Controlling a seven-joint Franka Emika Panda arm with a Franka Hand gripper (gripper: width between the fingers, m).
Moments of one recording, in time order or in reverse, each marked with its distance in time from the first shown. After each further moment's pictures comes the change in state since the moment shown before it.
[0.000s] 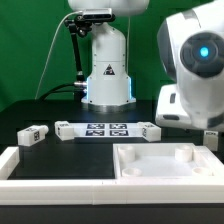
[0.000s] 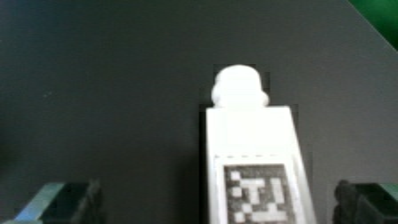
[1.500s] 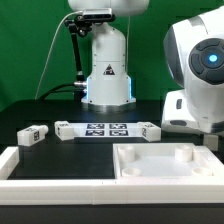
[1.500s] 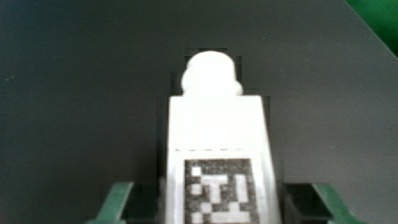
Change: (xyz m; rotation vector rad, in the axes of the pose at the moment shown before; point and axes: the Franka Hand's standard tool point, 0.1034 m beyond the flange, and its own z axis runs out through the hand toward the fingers) arm 0.000 -0.005 0.004 -0.004 0.005 -0.032
